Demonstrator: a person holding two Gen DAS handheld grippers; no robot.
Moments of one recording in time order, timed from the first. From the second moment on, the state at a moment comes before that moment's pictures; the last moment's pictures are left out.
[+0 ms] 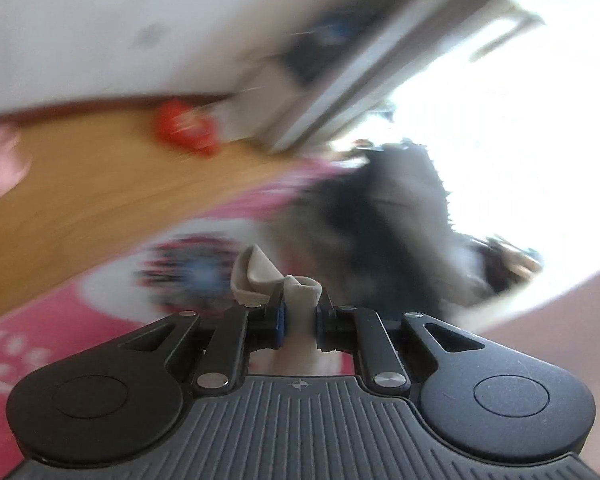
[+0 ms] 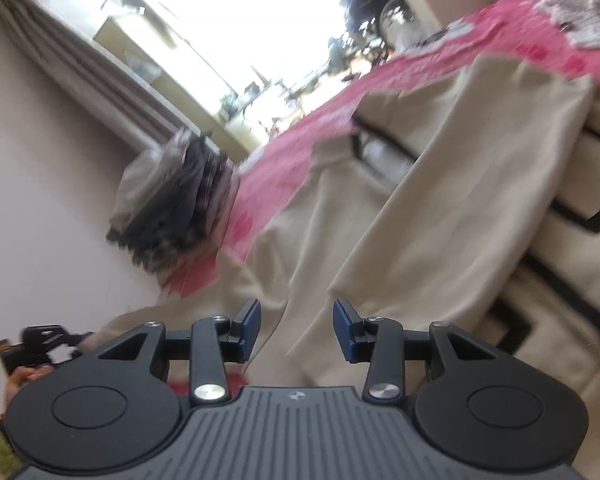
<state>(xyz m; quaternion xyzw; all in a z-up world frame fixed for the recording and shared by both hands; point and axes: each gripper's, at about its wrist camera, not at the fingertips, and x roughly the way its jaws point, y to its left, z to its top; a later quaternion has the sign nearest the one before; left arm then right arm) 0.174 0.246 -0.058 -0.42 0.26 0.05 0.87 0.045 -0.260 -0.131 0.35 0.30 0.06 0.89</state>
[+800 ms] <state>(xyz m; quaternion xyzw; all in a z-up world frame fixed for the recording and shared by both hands) 0.101 -0.101 -0.082 -0.14 0.36 -0.29 0.88 -0.045 -0.439 -0.197 0.65 0.11 -0.12 0.74</state>
